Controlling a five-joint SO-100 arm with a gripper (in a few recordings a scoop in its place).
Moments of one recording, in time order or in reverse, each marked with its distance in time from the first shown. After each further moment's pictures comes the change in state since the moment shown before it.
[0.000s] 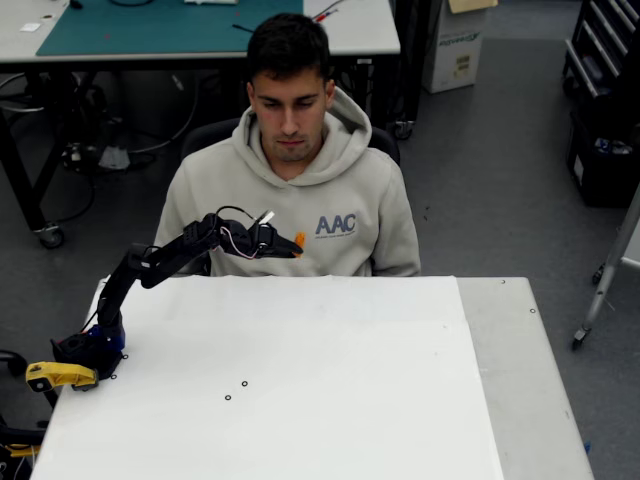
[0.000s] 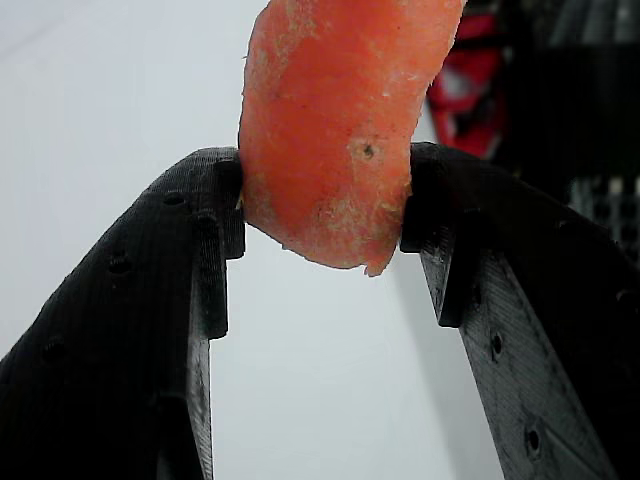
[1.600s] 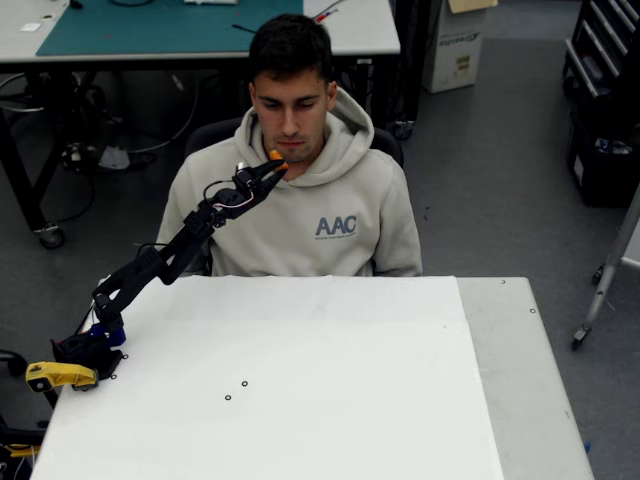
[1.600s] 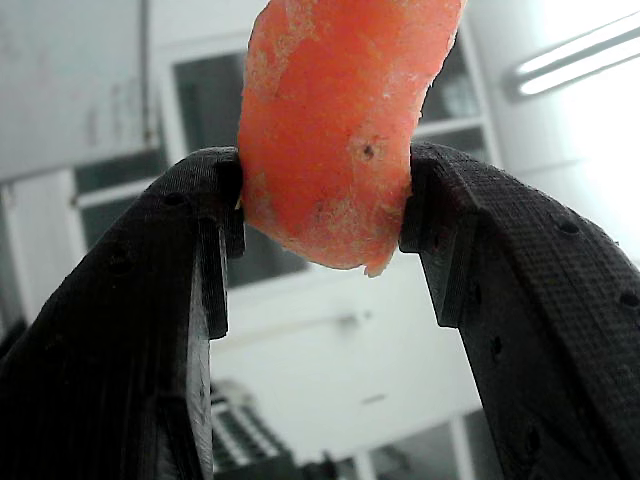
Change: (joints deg) arm -21.6 -26.3 -29.5 -41.2 -23.6
